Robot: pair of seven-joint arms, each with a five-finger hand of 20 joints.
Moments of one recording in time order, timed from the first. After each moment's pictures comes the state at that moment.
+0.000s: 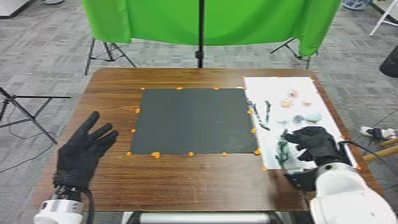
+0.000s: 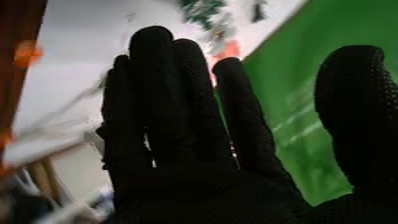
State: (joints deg) left arm 133.9 -61.1 -95.7 -123.8 36.4 6.4 19.0; right arm -114.6 -45.7 79.7 -132.3 -113.0 16.3 57.2
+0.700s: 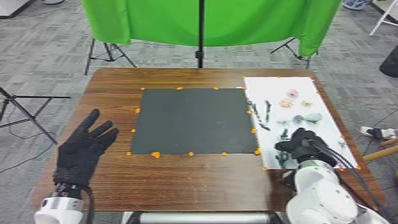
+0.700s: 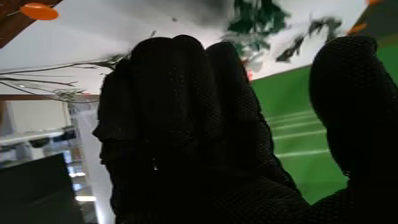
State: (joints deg) left arm 133.0 -61.1 -95.7 -123.6 36.4 6.0 18.8; right arm -101.1 -43.1 62.1 -125.0 -127.6 4.1 66.1
